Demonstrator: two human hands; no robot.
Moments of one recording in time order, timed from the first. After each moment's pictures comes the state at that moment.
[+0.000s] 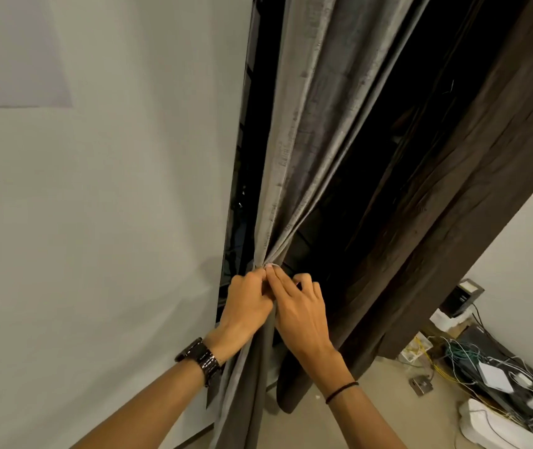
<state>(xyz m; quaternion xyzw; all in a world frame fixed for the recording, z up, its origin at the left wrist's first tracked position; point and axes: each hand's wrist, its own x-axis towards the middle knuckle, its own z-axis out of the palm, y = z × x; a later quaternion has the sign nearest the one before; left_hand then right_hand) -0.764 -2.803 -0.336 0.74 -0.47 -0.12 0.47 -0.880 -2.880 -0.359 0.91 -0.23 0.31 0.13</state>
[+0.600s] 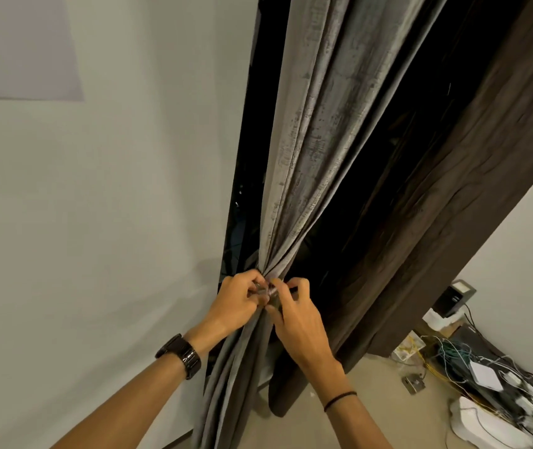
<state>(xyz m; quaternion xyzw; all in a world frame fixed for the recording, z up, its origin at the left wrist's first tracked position) -0.741 -2.787 -0.352 0.70 -0.49 -0.21 0.48 -0.893 -2.858 -0.364 0.92 -0.30 0.26 -0.04</state>
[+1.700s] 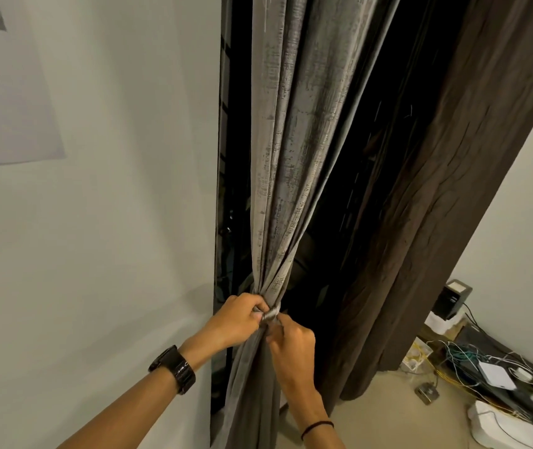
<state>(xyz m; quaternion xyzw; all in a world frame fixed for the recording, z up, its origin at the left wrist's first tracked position) -0.740 -2.794 -0.313 0.72 -0.57 -0.24 0.29 -0.878 -2.846 -0.385 0.81 -0.37 0.42 -0.18</state>
